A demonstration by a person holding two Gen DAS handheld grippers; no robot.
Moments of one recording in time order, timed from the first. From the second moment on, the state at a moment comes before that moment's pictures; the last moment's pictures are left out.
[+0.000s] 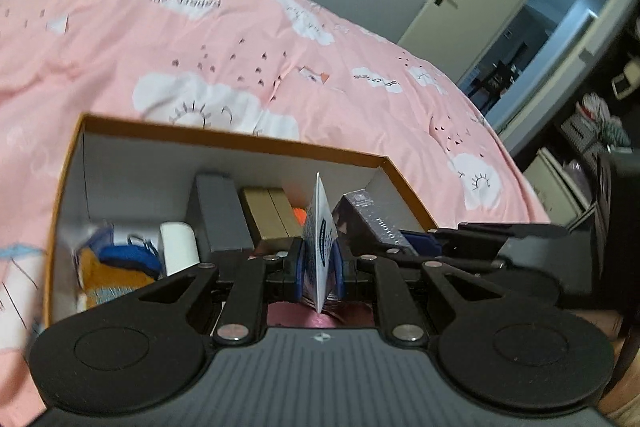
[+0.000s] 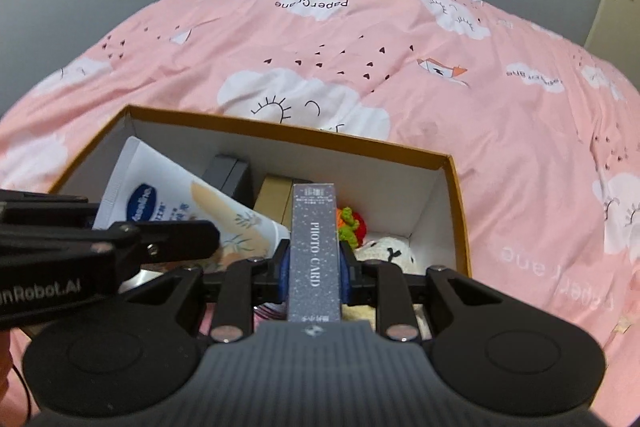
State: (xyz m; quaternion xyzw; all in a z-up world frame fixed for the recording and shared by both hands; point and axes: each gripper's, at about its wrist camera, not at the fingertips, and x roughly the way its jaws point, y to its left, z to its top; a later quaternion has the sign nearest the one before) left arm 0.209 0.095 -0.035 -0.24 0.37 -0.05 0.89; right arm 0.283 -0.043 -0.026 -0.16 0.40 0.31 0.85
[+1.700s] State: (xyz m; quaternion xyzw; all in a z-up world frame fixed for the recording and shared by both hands) left arm 0.132 0.058 0.035 -0.03 0.31 0.08 0.95; right arm 0.211 -0.093 0.030 -0.07 0.32 0.30 0.90
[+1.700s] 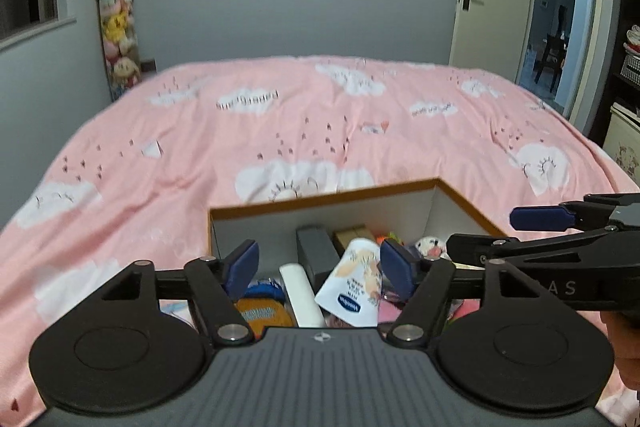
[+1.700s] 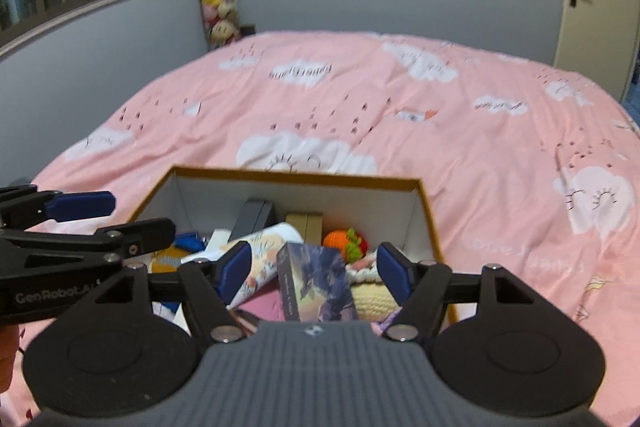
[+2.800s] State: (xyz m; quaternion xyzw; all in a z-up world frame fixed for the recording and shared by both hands) left arm 0.097 0.052 -0.020 -0.03 0.30 0.15 0.94; right arm 0.181 -0.112 -0.030 -0.05 0.31 0.27 0.91
